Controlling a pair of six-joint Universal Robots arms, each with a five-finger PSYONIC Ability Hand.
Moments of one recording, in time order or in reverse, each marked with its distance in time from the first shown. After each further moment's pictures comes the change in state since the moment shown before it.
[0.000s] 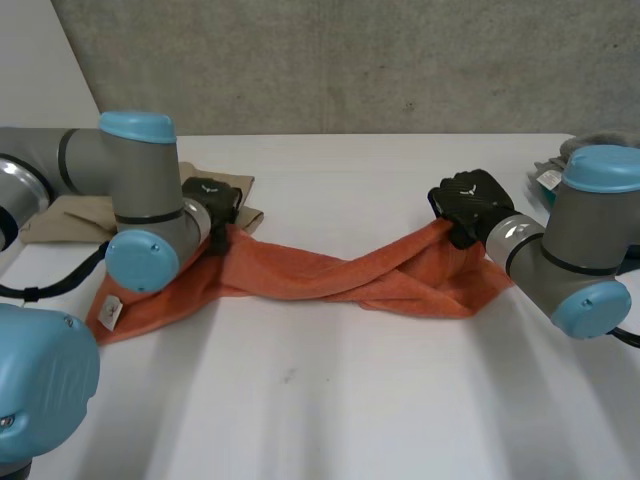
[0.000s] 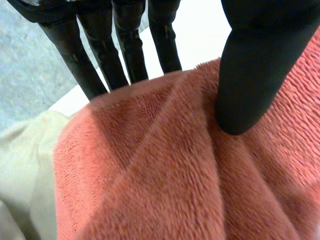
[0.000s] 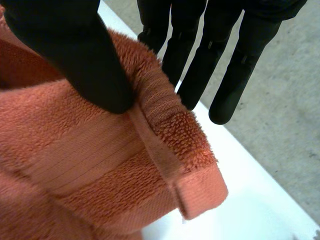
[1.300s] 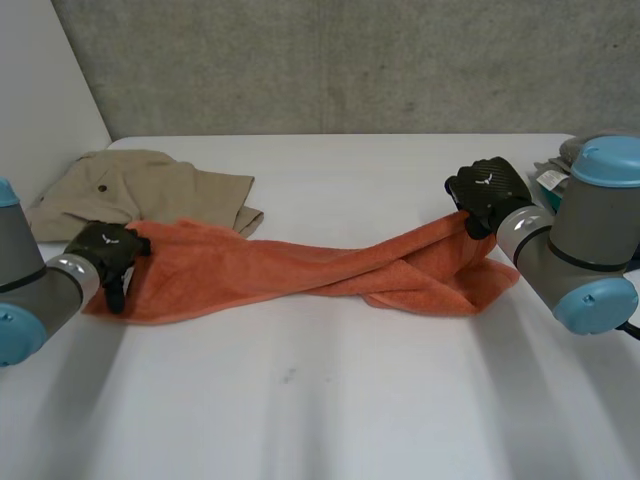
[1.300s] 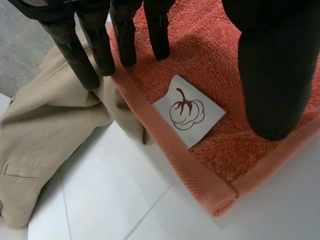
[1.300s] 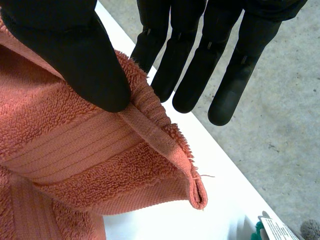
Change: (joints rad) left arm 0.374 0.410 -0.913 0.456 0.230 0.348; right arm -0.005 -0.037 0.014 -0.018 0.088 -0.057; left_hand -0.328 -0.376 -0.387 -0.374 -0.374; right_hand 0.008 0.032 0.039 0.044 0.000
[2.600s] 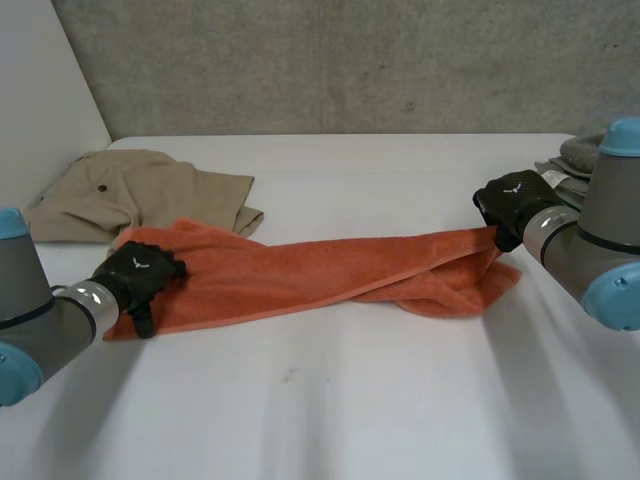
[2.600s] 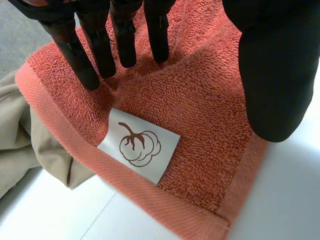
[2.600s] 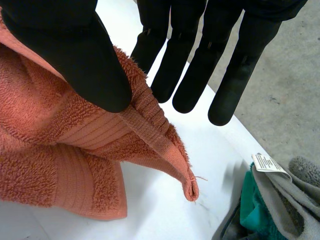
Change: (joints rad) left arm -0.031 0.077 -0.191 0.069 0.147 0.002; right arm -0.042 -0.044 -0.021 0.213 0.073 -0.023; left_hand 0.006 0.017 0.024 0.007 -0.002; right_hand 0.000 0.000 0.000 0.000 0.000
